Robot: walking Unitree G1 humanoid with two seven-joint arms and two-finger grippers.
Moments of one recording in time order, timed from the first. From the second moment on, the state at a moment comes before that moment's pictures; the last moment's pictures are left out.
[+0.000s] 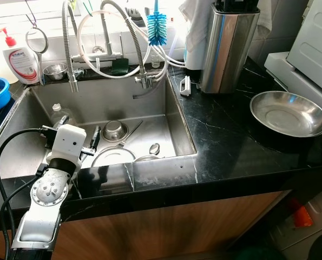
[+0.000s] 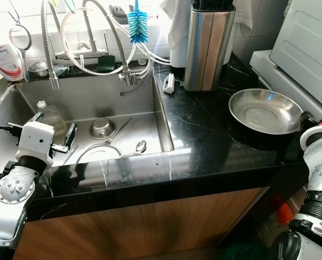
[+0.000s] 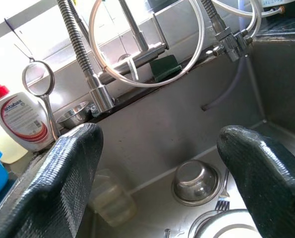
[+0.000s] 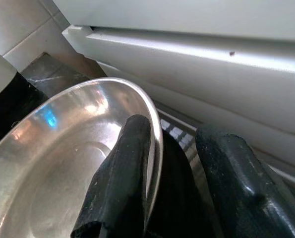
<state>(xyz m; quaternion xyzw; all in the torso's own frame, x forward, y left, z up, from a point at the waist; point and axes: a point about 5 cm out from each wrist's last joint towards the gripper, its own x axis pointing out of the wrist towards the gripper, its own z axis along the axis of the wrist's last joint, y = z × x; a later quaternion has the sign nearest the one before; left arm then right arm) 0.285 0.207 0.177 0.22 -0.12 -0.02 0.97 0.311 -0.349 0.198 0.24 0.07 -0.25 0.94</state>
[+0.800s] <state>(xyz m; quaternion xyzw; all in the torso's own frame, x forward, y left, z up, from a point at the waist) 0.285 0.206 0.176 0.22 -0.12 -0.03 0.97 0.320 -0.340 0.193 0.26 0.09 -0.22 0.94</state>
